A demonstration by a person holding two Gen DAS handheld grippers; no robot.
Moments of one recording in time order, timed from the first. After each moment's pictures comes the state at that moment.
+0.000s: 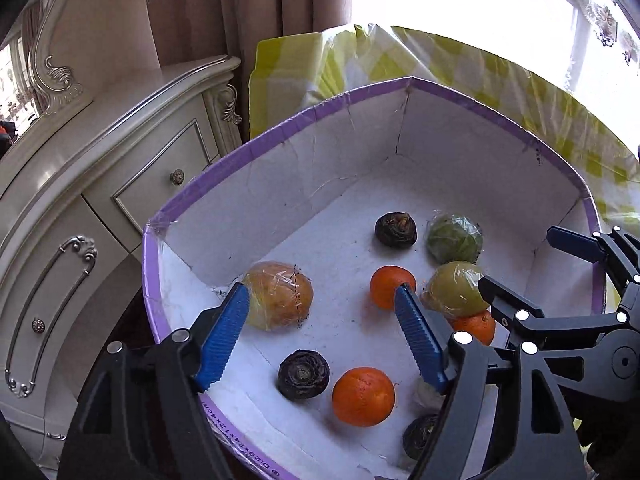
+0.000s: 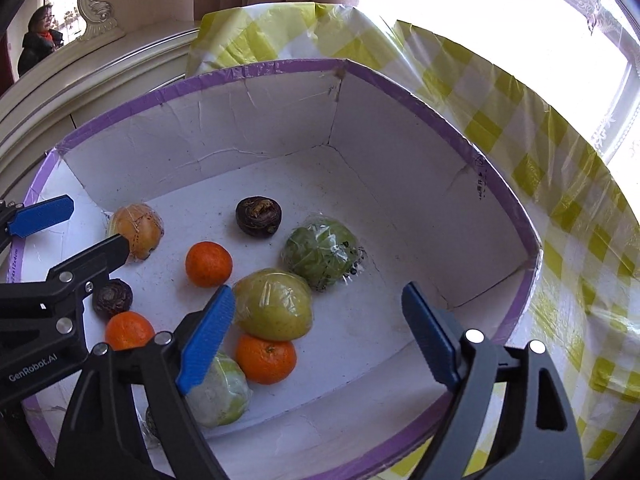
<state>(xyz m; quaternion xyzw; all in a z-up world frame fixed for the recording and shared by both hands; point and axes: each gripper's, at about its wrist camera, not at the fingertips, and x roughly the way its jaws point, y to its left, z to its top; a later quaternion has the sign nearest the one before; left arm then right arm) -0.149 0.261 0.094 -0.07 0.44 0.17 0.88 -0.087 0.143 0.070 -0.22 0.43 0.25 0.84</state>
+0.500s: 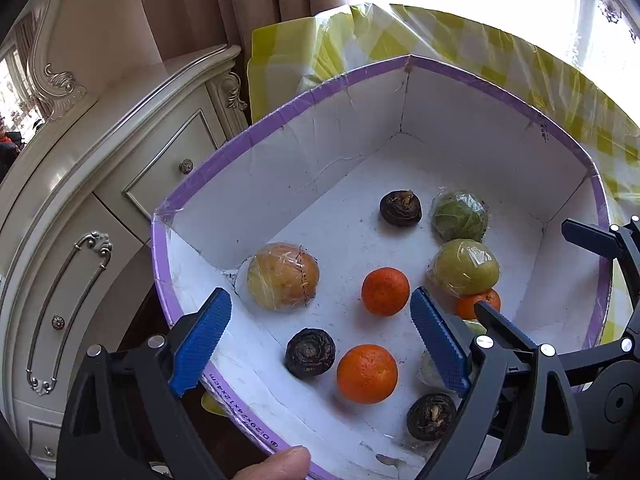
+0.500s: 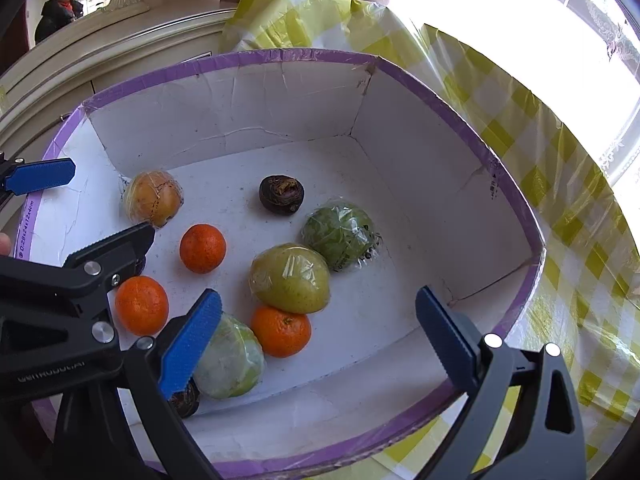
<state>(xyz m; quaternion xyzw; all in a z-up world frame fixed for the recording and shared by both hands) -0.146 0.256 0.097 -0.06 0.48 0.19 0.86 -0.103 0.147 0.072 -0.25 0.43 0.27 0.82</state>
